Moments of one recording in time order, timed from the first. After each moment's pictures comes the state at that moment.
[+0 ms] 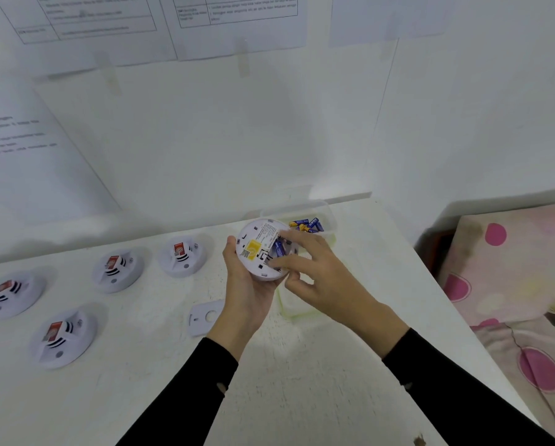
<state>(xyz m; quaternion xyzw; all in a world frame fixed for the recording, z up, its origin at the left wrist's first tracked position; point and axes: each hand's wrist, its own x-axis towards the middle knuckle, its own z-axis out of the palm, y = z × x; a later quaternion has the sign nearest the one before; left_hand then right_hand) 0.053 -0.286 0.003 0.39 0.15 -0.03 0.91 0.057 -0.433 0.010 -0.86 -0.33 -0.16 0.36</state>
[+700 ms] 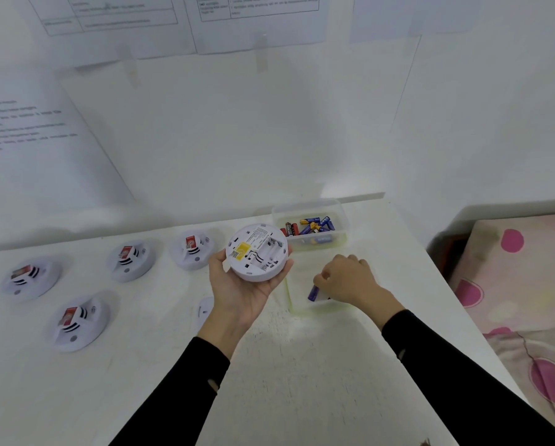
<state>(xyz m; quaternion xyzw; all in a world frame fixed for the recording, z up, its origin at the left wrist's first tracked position) 0.044 -0.263 -0.003 0.22 0.15 -0.07 0.96 0.097 -0.443 -0.019 -0.98 -0.06 0.15 0.08</state>
